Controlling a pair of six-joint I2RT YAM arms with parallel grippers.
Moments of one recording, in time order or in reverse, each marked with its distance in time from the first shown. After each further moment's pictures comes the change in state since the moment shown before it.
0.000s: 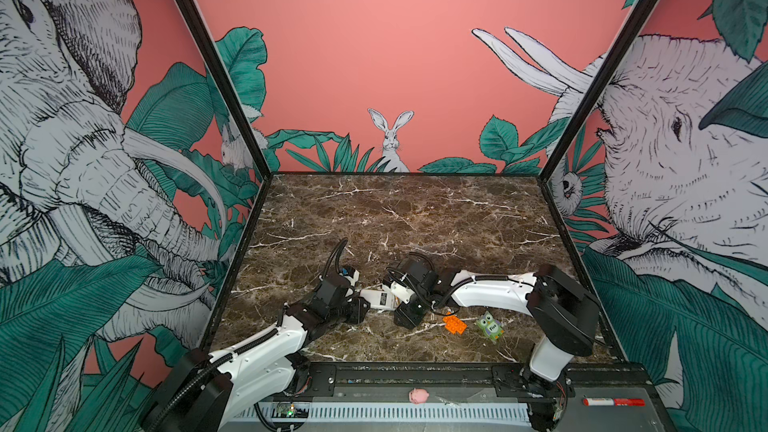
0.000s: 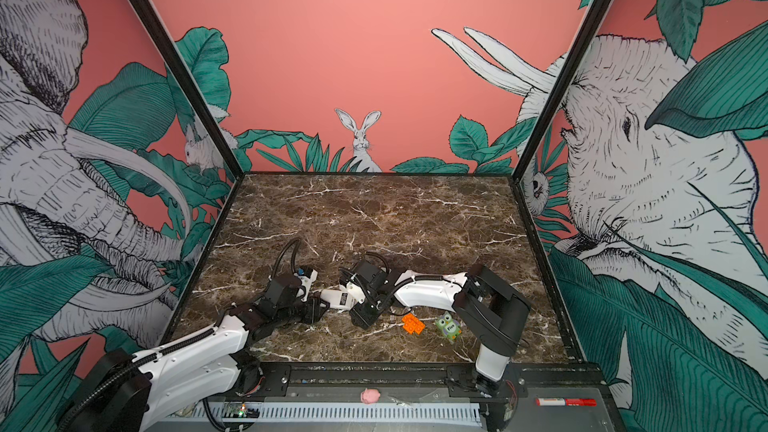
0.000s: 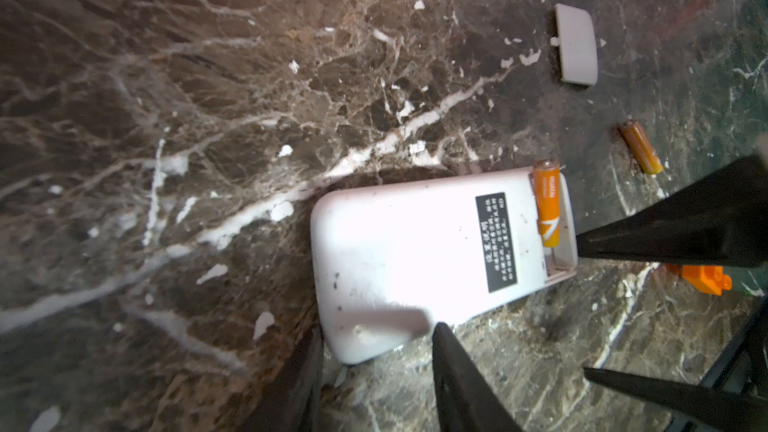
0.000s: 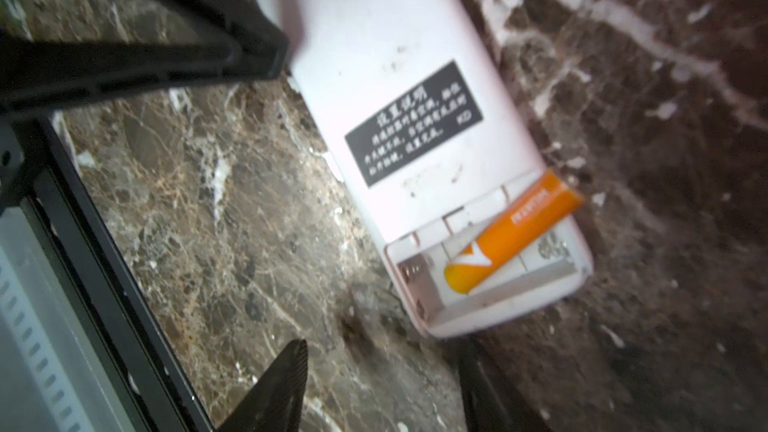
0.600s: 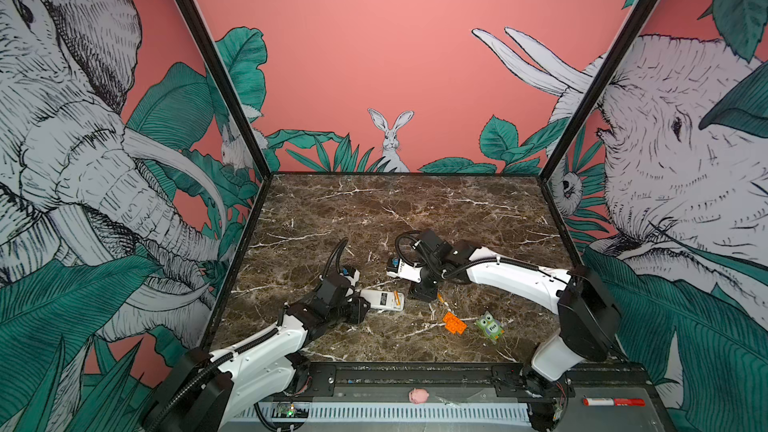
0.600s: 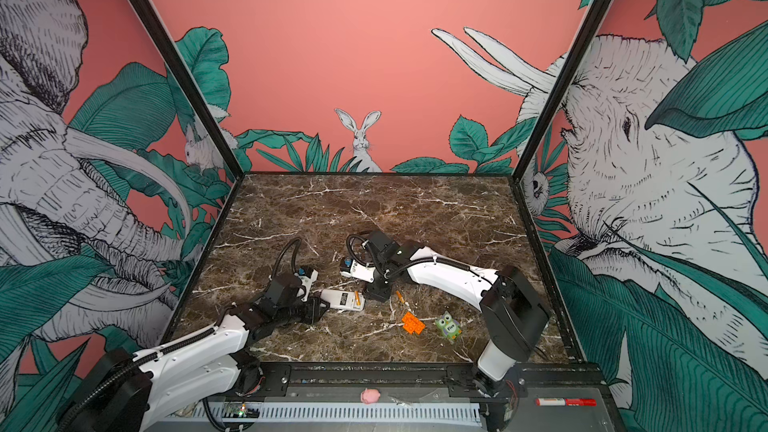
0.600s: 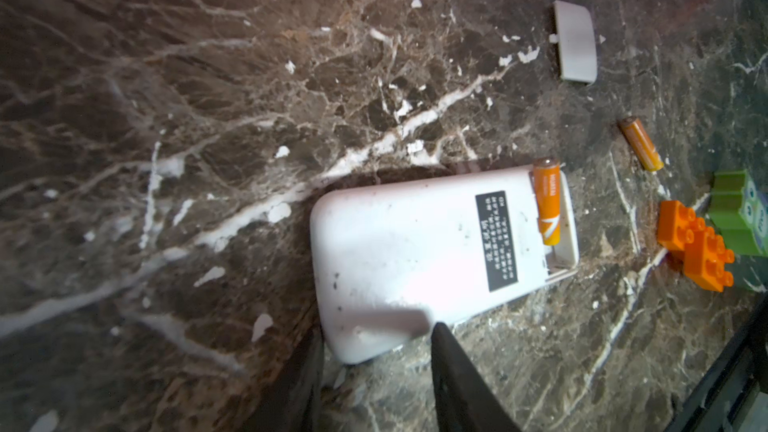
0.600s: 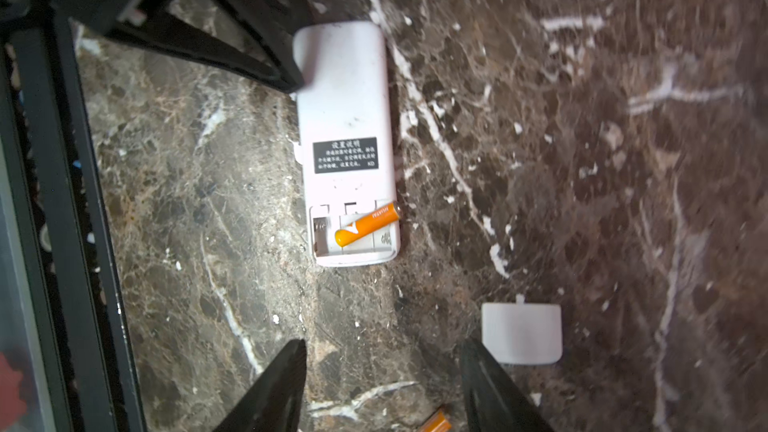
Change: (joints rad) left arm 0.000 0.005 0.002 0.001 0.008 0.009; right arm -0.163 -0.065 0.212 -0.251 -0.001 -0.683
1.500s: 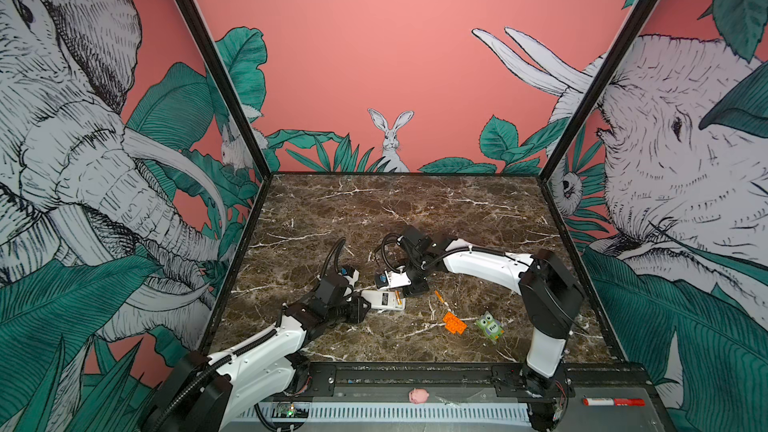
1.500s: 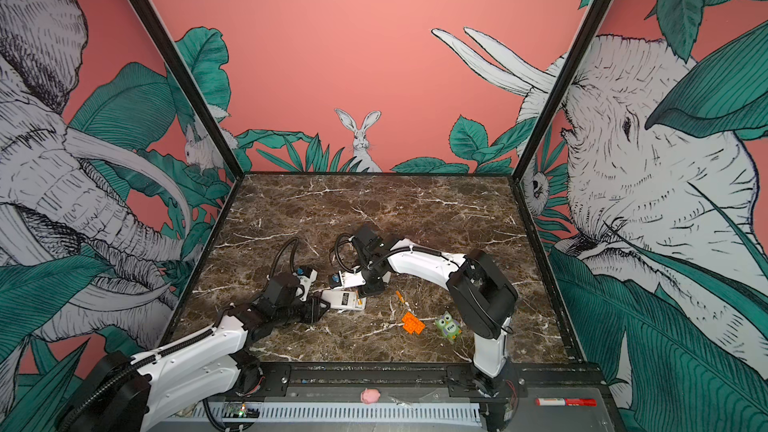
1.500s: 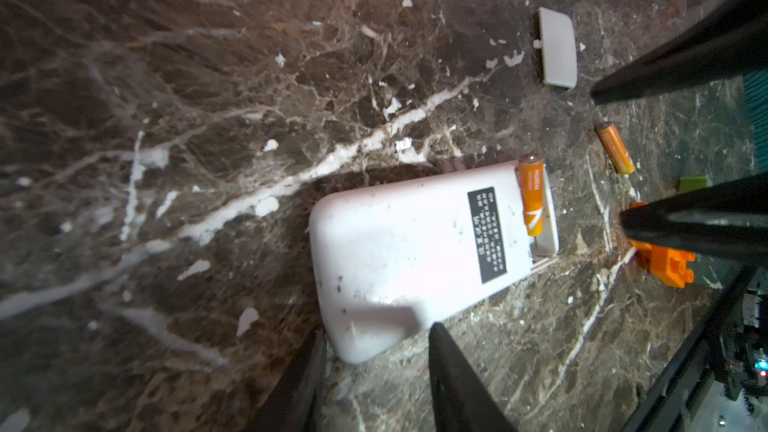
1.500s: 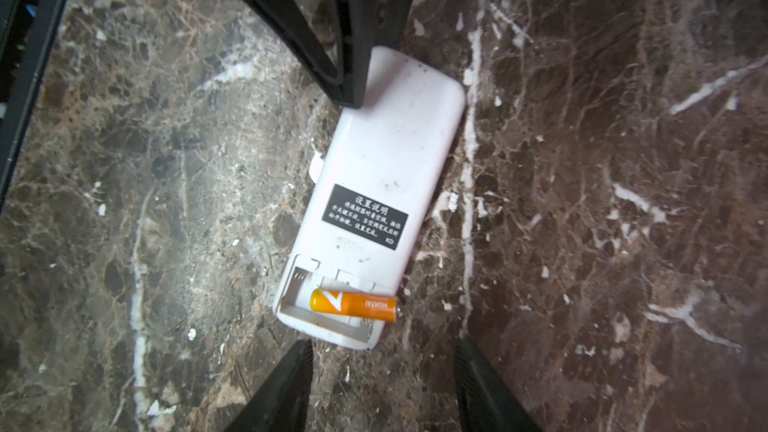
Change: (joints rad) left arm 0.025 -0.019 -0.003 -0.002 0.048 -0.029; right arm 0.014 0.211 0.116 0.009 -0.065 -0.463
